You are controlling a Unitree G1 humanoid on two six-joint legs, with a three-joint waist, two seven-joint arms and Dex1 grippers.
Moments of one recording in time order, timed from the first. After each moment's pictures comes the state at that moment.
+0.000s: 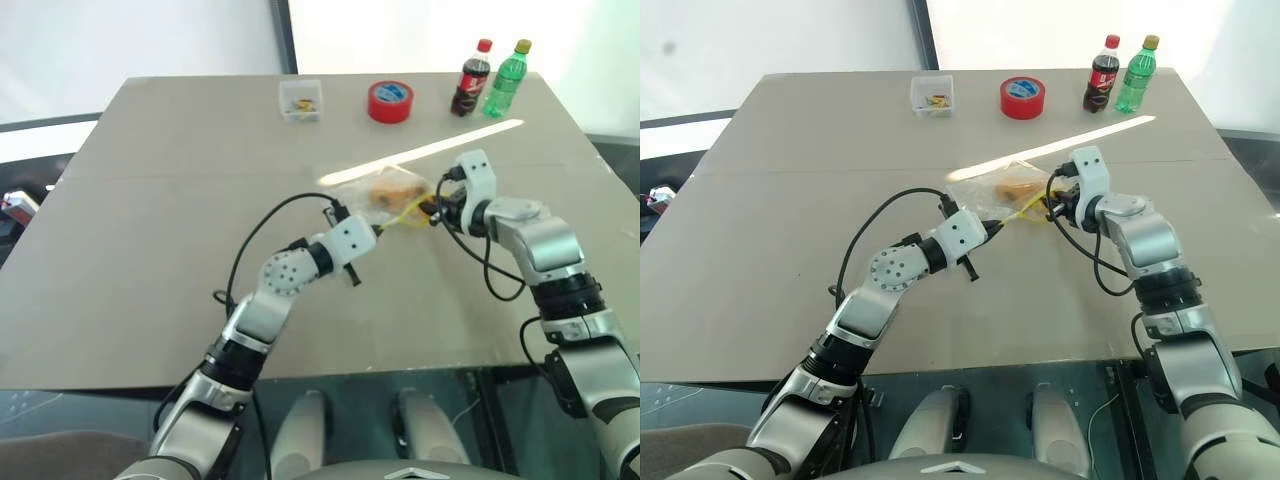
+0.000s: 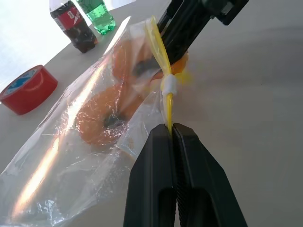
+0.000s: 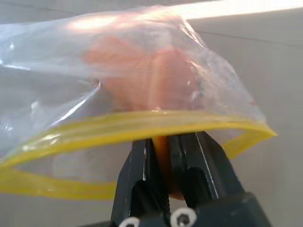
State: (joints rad) left arm -0.46 0.31 -0.30 0.01 0.16 0.08 -0.60; right arm -0.79 -0.43 0.16 0.25 0.14 0.70 0.57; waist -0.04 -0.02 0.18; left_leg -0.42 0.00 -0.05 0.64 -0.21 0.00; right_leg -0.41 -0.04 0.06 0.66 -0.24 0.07
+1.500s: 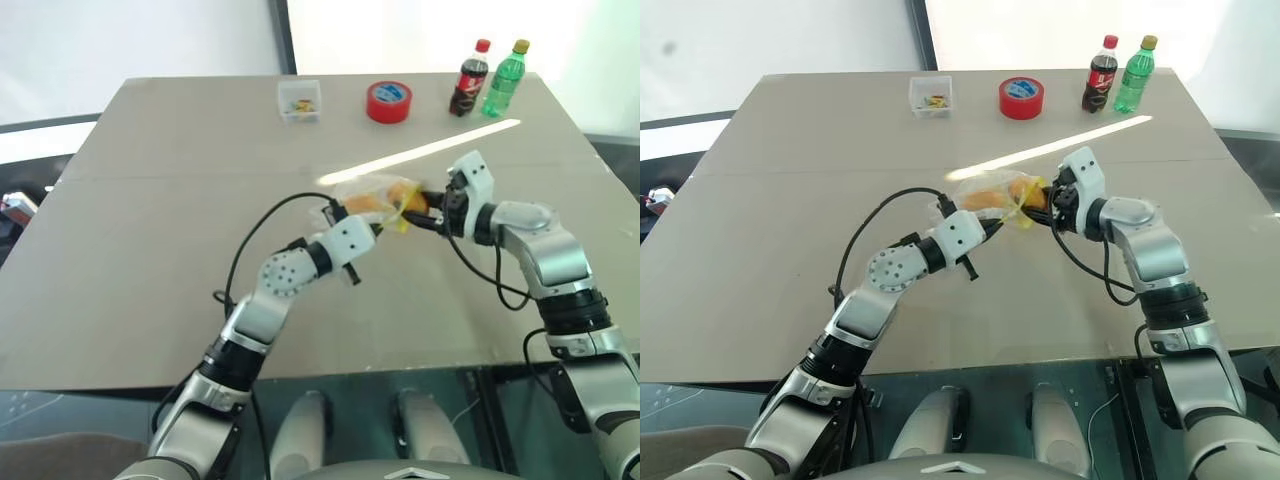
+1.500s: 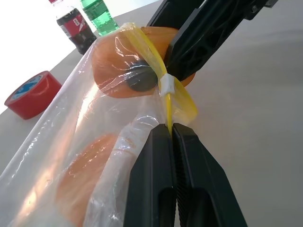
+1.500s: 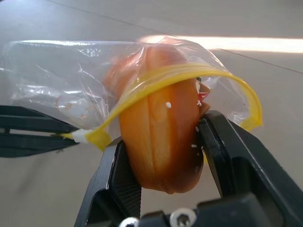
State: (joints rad) left arm -0.46 0.31 -0.29 0.01 0.15 0.06 -0.58; right arm -0.68 -0.41 0.12 0.09 0.16 0.58 0.80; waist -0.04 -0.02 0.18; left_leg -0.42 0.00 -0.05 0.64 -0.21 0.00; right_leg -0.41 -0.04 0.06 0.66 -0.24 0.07
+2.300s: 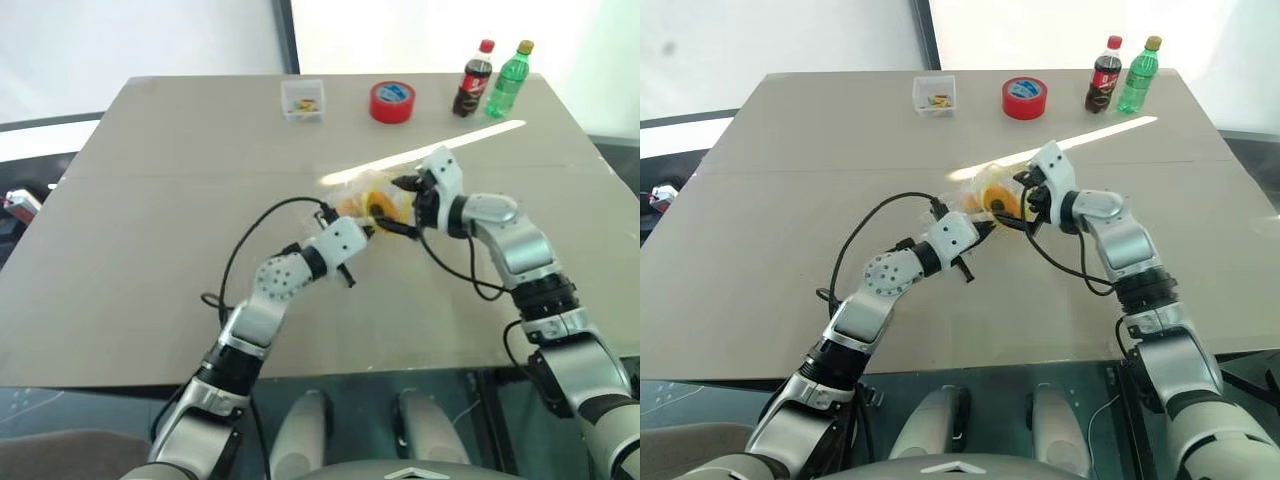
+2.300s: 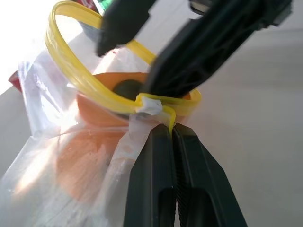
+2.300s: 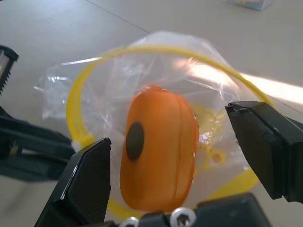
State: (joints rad) left arm -0.42 0.30 -0.24 0.01 0.13 0.06 -0.56; right arm -0.76 -0.41 0.18 0.27 0.11 0.35 0.88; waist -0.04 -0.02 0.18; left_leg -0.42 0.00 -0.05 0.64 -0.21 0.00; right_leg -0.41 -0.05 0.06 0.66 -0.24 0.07
